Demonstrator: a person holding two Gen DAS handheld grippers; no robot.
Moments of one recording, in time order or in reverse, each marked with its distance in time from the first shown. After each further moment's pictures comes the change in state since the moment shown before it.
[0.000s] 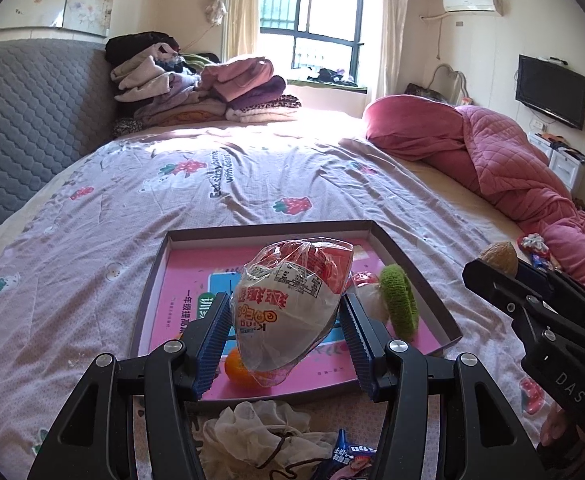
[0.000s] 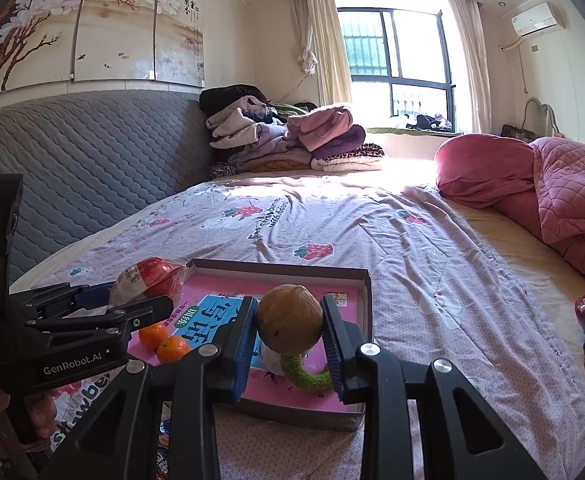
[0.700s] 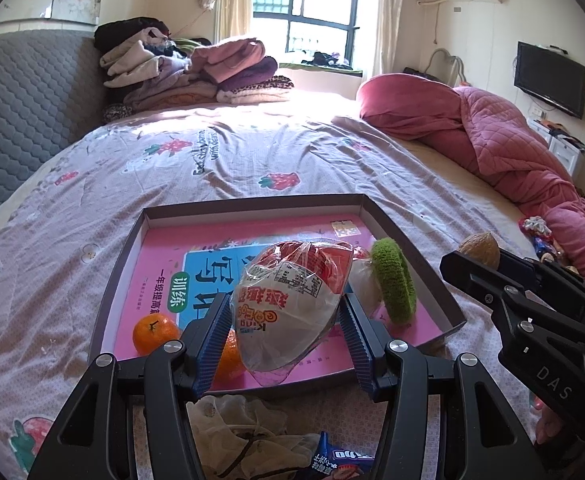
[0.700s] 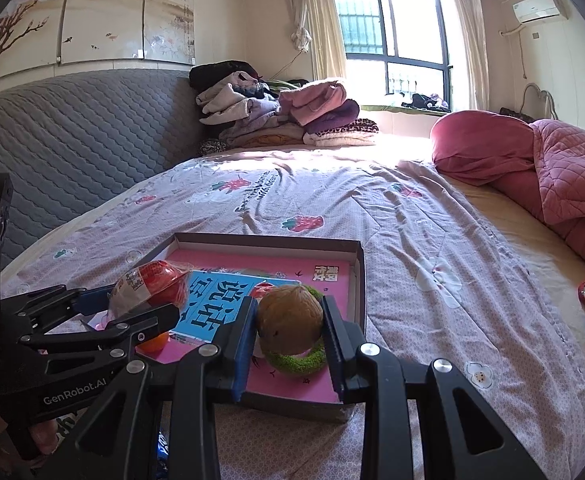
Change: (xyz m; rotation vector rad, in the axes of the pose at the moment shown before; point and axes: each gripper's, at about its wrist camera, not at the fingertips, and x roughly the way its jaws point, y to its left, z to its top) left arm 0.027 -0.016 -0.014 0.012 0.060 -0.010; right arm 0.029 -0.013 -0.012 0.010 0.089 -0.027
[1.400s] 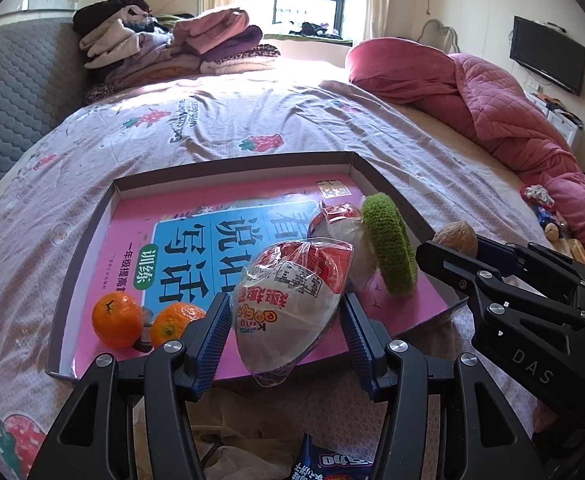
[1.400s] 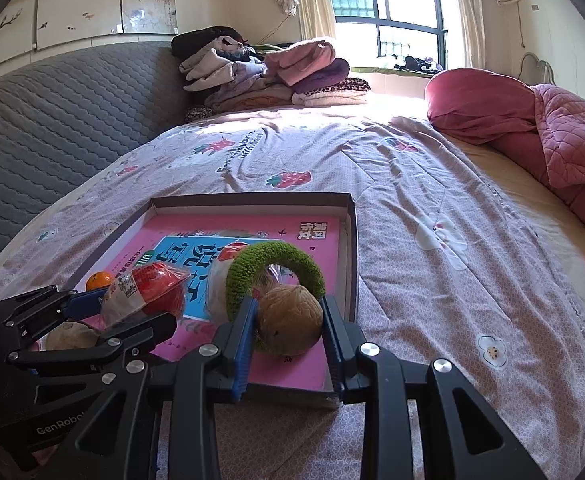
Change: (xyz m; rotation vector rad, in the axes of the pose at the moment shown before) left arm 0.034 -0.014 -0.010 0.035 0.114 -0.024; right arm 0.036 -0.013 -0.014 0.031 0.139 -0.021
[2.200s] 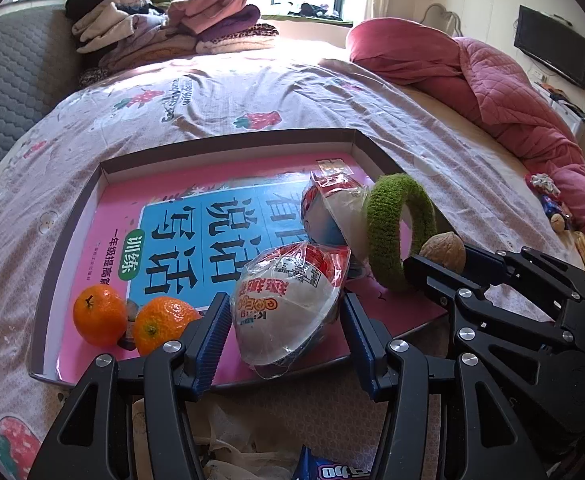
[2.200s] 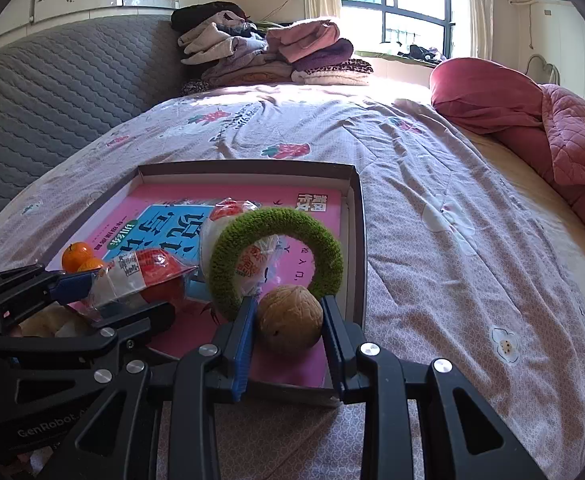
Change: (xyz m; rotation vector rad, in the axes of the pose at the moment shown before) left arm 0.018 0.000 0.002 -0.005 0.074 -0.009; right arm 0.022 0.007 -0.009 -0.050 0.078 -0.040
